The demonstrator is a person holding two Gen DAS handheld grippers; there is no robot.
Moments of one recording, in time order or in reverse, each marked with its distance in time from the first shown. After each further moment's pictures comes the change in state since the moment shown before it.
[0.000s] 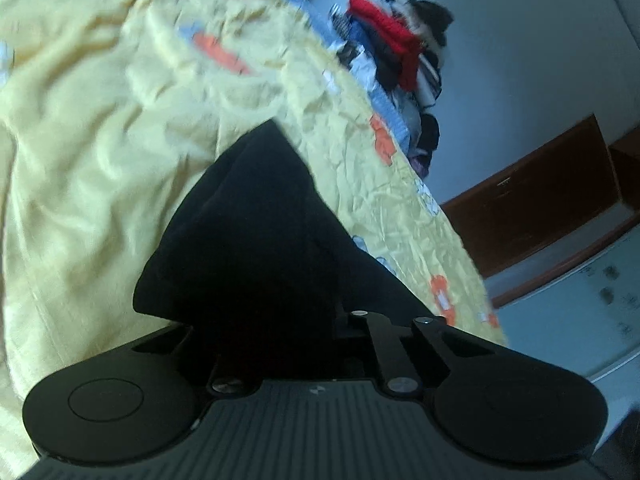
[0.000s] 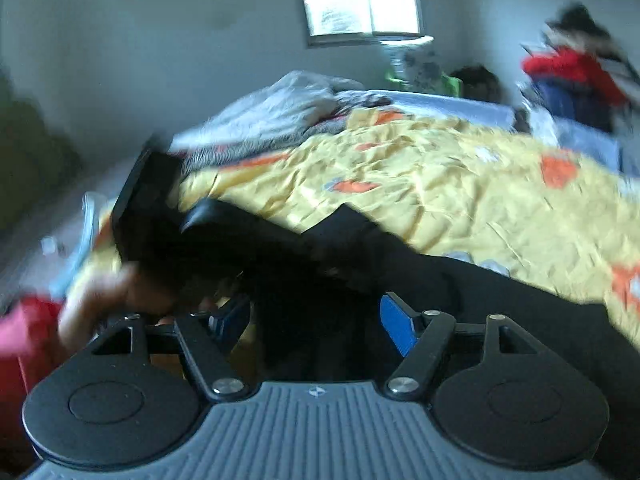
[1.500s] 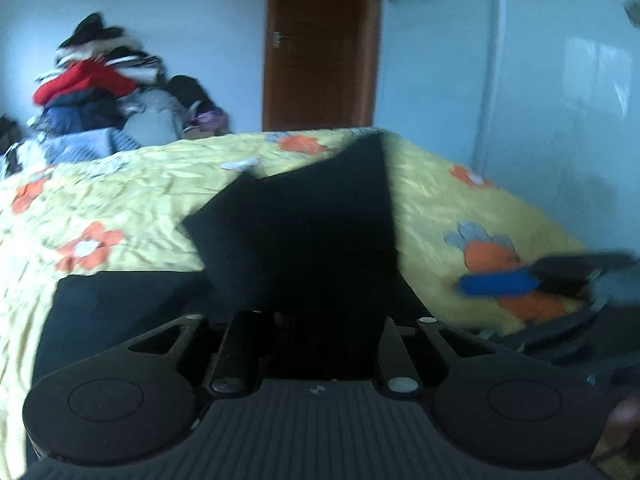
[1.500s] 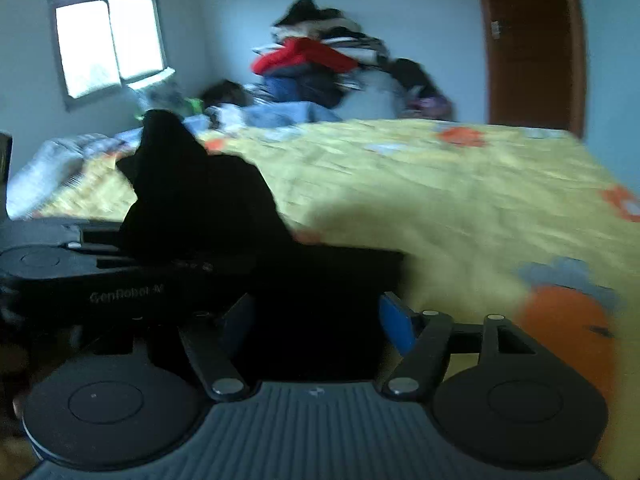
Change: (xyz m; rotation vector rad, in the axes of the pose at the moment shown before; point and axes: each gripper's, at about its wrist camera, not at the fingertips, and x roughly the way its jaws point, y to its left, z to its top) left arm 0.107 -0.318 -0.266 1.044 0.096 -0.198; right arm -0.277 -0.169 -0.142 0.299 -0.077 -0.641
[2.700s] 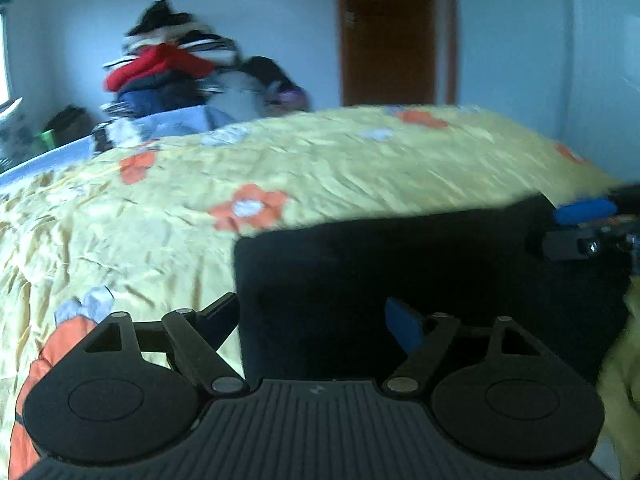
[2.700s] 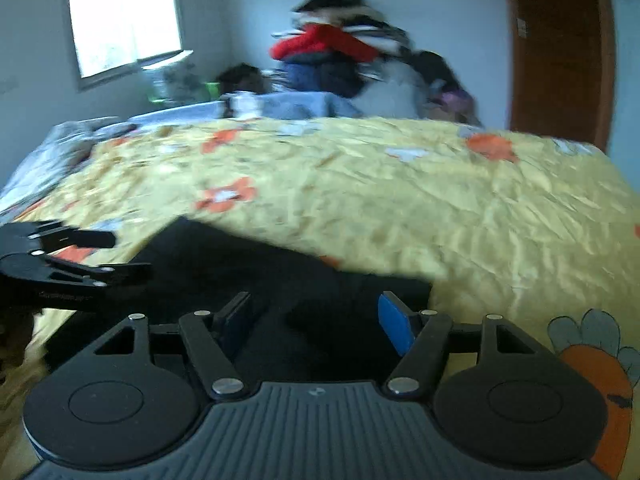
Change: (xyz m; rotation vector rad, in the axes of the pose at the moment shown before) left arm -0.047 0.113 -0.043 -0.005 0.088 0.227; right arm 0.034 0.031 0.033 -0.081 0.056 0.178
